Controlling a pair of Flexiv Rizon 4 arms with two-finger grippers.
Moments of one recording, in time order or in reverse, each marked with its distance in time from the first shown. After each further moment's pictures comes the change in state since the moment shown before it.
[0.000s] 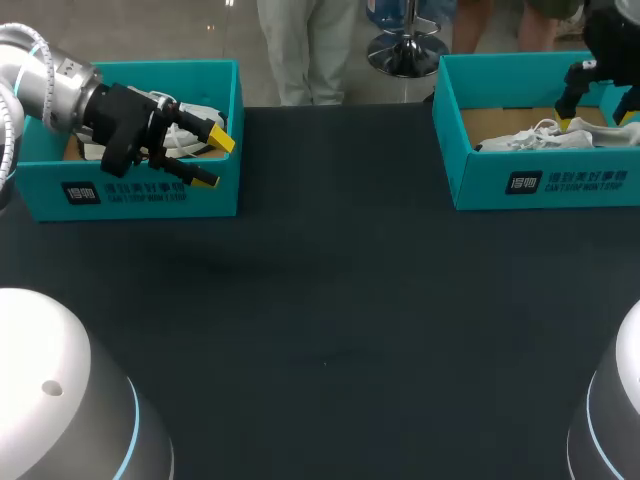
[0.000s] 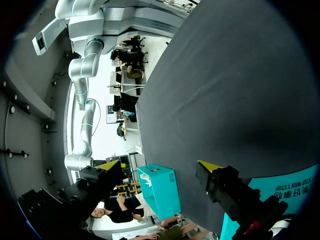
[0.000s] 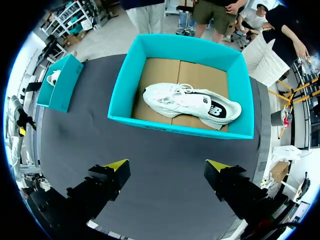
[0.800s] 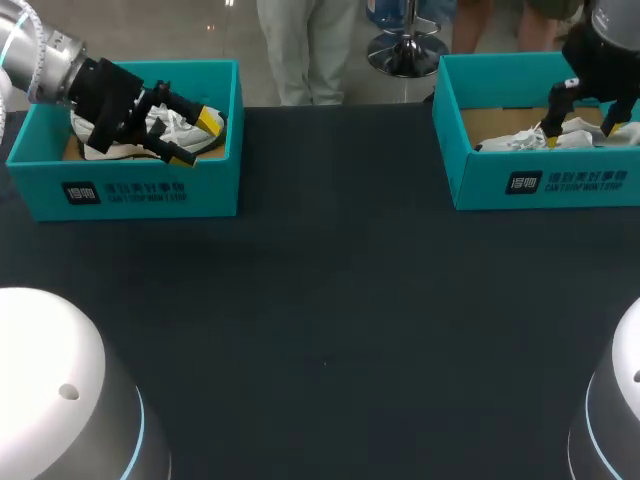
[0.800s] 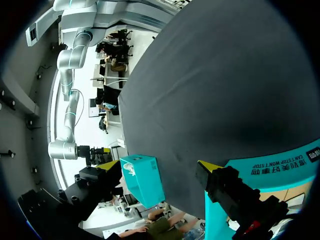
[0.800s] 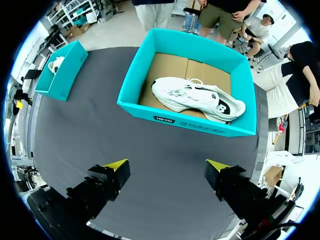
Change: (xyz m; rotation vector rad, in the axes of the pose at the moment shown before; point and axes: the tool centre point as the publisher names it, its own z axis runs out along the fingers) left arm 0.018 0.031 -0.038 -0.059 0.190 0.004; right arm 0.025 -0.018 0.002 -0.008 -0.042 -0.043
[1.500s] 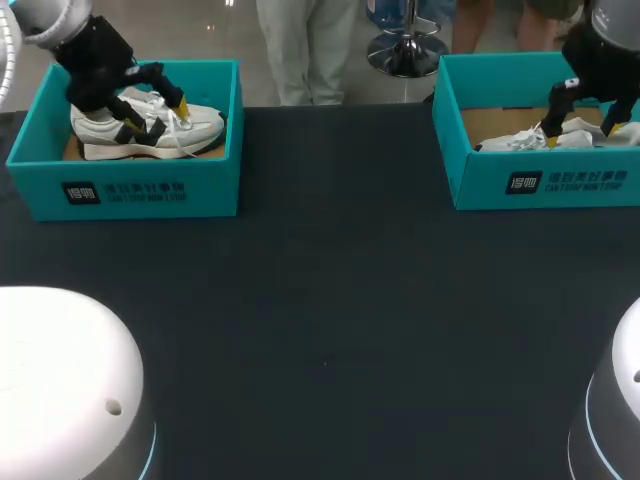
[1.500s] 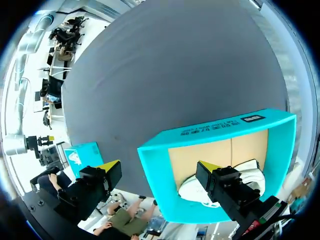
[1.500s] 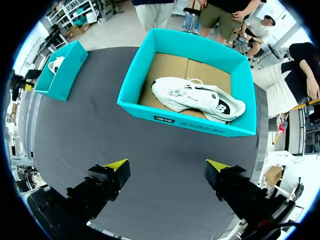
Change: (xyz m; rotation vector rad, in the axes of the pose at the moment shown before) left arm 0.068 0.060 -0.065 -0.080 0.564 0.020; right arm 0.000 0.000 0.000 0.000 0.000 0.000
